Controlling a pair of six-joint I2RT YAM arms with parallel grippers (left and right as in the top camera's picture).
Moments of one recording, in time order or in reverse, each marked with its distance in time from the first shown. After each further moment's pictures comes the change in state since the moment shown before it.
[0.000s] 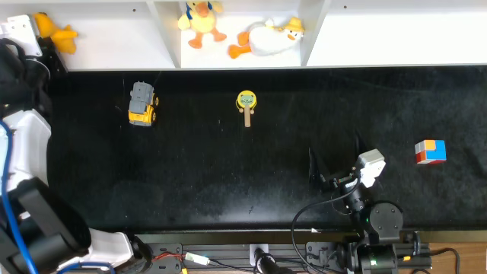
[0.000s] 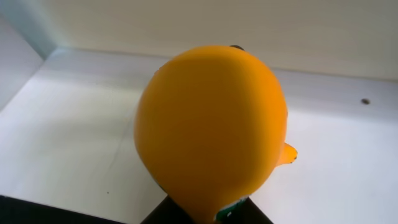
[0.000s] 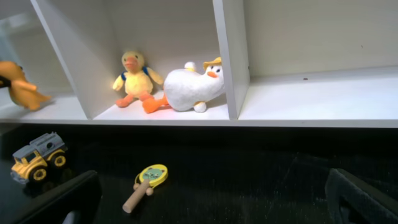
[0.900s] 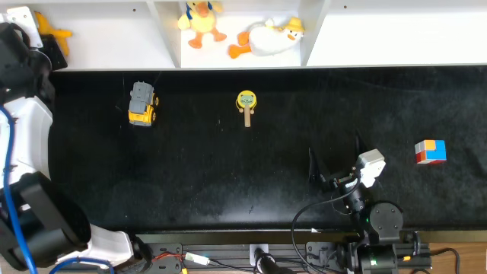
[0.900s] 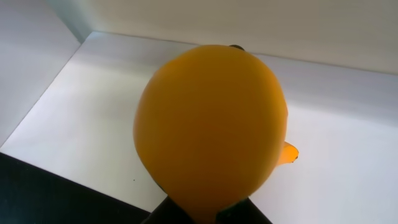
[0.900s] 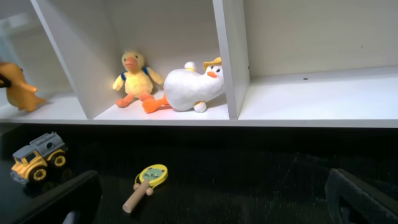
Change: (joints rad) left arm -0.054 0.032 0.112 -0.148 -0.220 -0.019; right arm 0.000 0.000 0.000 0.000 0.000 0.000
